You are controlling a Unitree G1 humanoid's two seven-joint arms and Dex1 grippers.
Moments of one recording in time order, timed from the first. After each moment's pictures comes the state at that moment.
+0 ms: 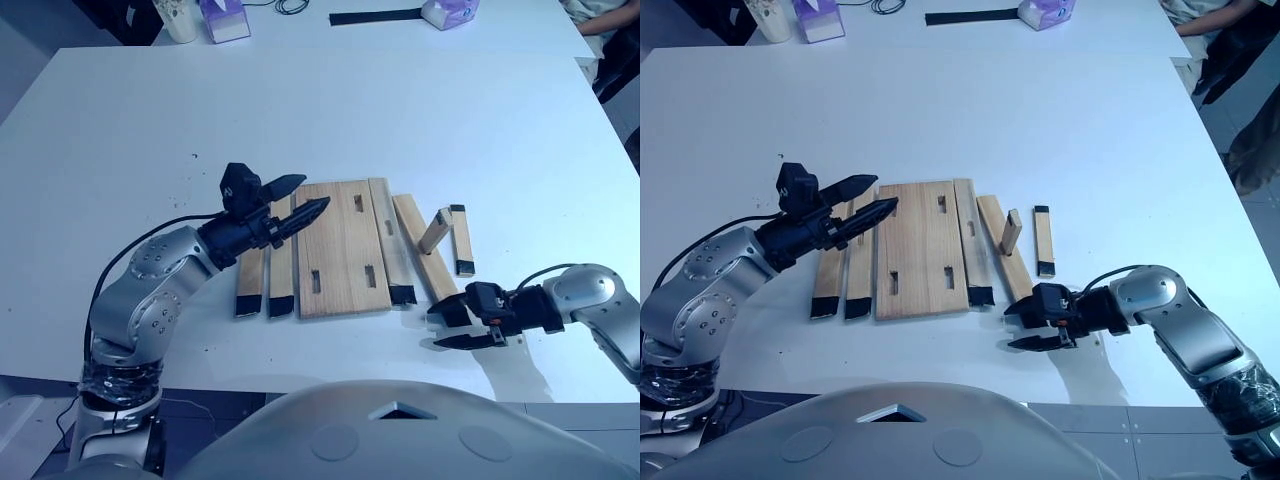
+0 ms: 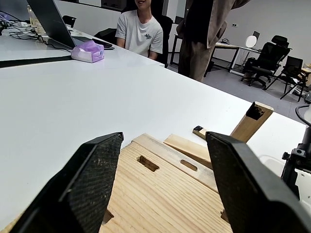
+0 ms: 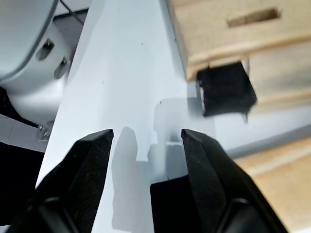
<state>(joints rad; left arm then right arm) 0.06 0.51 0.05 -0.55 -0.71 0.61 -0.59 0.20 -1.01 0.23 -0.31 0.34 0.20 1.29</state>
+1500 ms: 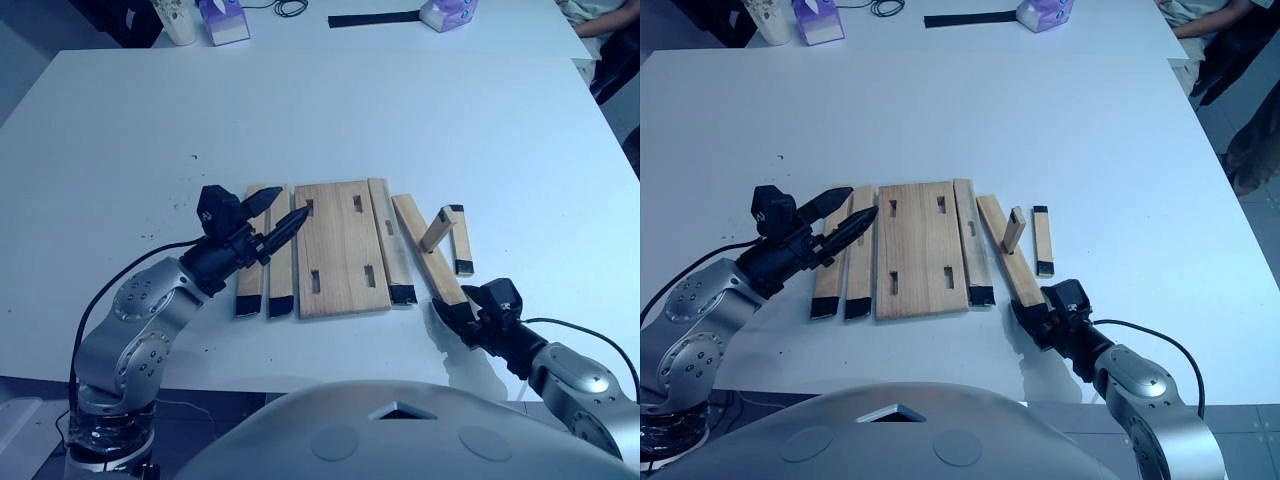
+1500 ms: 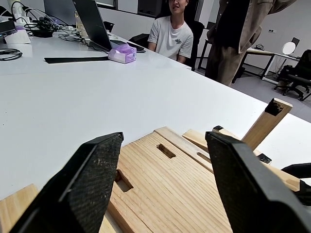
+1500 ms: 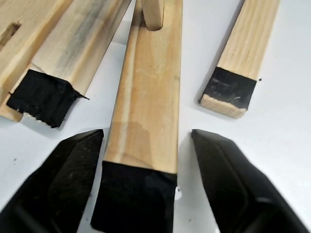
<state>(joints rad) 0.23 0.50 0.13 -0.69 -0.71 0.58 -0.48 0.69 -0.48 -0.04 -0.76 0.36 0.71 0.35</state>
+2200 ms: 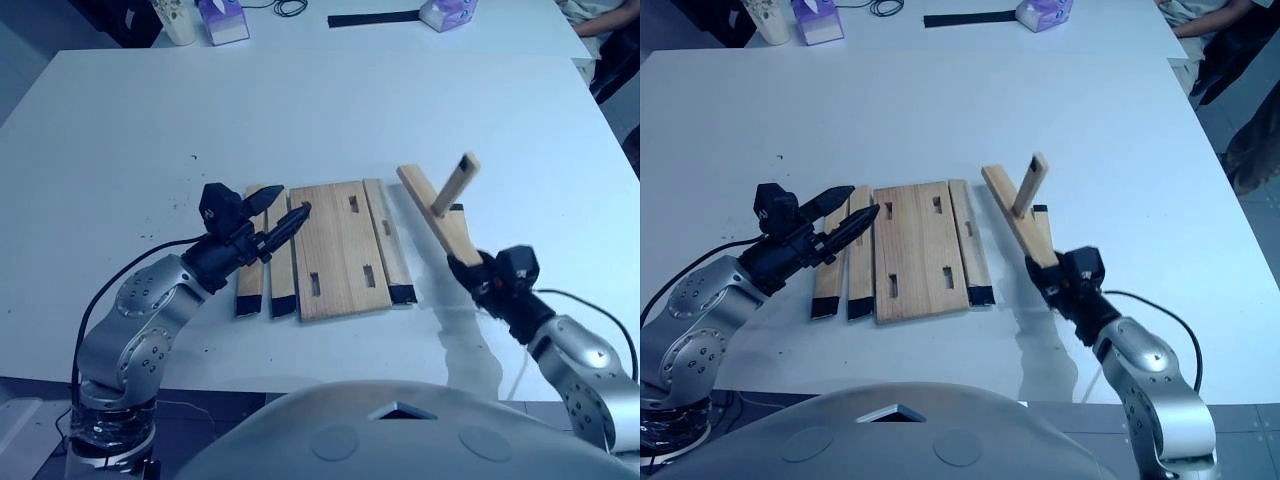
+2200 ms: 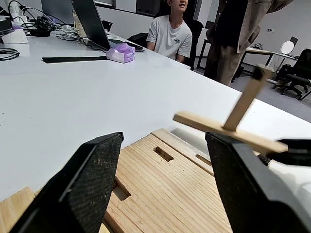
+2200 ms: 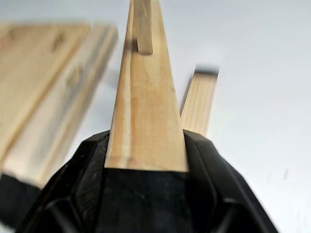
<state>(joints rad) 0.22 0.49 0.12 -0.66 -0.71 0.57 -0.48 0.47 -0.39 -0.14 -0.75 0.47 0.66 0.33</state>
